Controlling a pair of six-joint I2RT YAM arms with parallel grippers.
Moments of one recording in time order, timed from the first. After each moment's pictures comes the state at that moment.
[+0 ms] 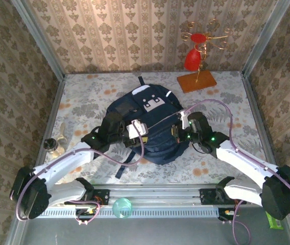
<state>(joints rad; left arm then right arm) -0.75 1.12 0.71 -0.11 0.34 0.55 0.54 1.12 0.67 -0.19 -0.12 0.31</state>
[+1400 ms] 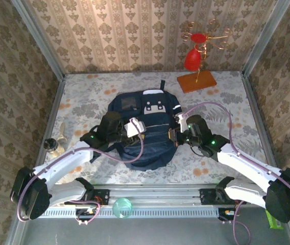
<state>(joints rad) -0.71 1.12 0.71 -0.17 0.31 0.53 0.60 1.08 0.66 -0.19 -0.15 0.35</state>
